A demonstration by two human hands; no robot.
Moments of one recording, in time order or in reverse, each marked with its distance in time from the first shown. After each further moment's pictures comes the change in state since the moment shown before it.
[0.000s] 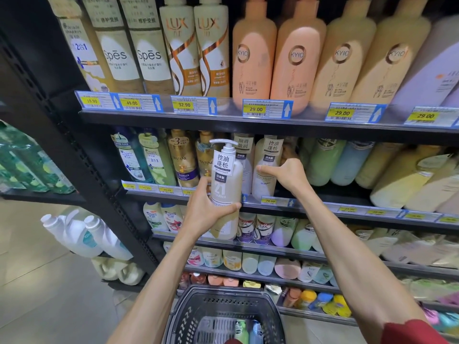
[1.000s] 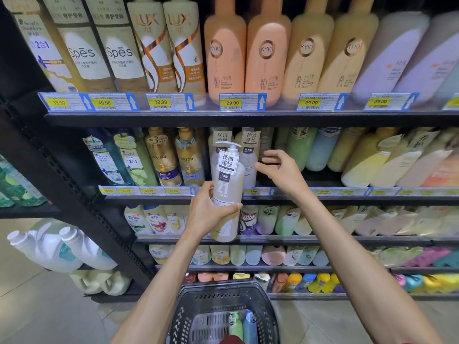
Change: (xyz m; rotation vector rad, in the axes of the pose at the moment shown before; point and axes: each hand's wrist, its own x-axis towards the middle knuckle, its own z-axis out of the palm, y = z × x) left_hand -0.014 0.011 0.030 -0.046 -0.129 -0.014; right_hand -0.063 -0.003 -0.025 0.129 0.061 -0.027
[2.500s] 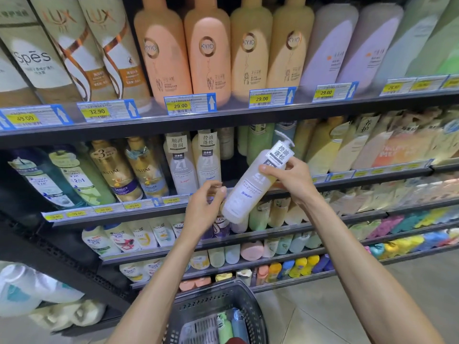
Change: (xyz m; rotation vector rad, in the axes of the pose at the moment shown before) left_hand 0.035 0.004 0.073 -0.027 -0.112 0.185; right_hand -0.023 0.041 -0.082 0.266 0.202 0.082
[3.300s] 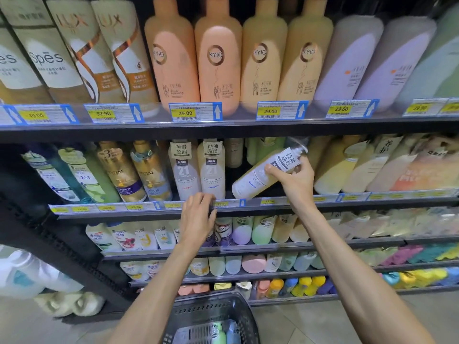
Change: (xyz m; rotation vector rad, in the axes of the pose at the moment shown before) left_hand 0.013 -0.043 0.013 0.678 0.147 0.176; right_hand 0.049 0.019 0.005 0.068 0.141 -0.177
